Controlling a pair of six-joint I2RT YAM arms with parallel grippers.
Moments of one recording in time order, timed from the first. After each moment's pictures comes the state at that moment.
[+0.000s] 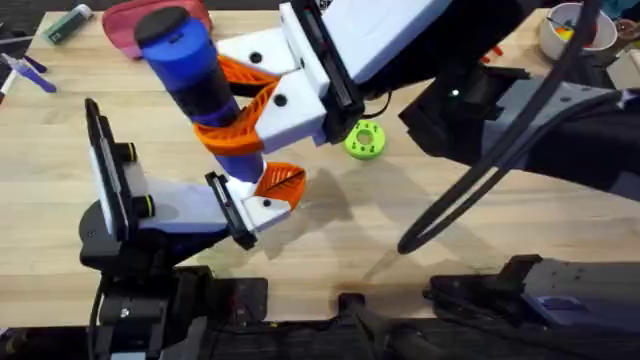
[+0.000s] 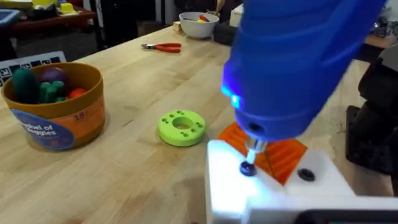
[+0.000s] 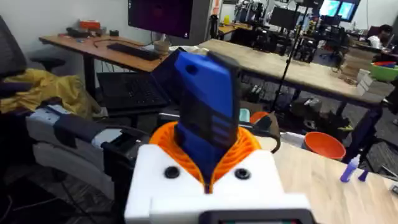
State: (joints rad) left arm 0.03 0.01 0.02 -0.12 1.08 0.01; right arm 0.75 1.49 0.96 0.85 -1.18 0.10
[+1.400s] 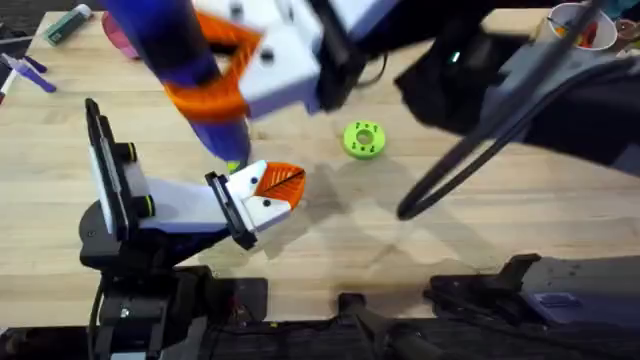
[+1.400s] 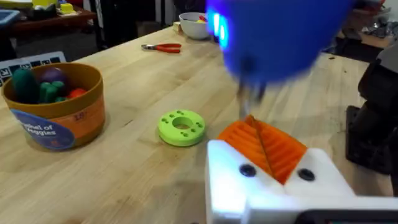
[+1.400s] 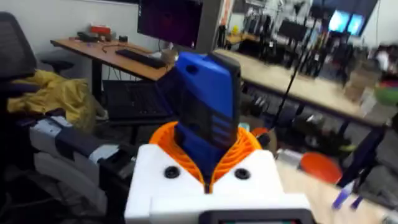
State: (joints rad) left arm 0.03 0.01 0.02 -0.12 1.08 0.01; right arm 0.74 1.53 1.11 0.85 -1.24 0.16
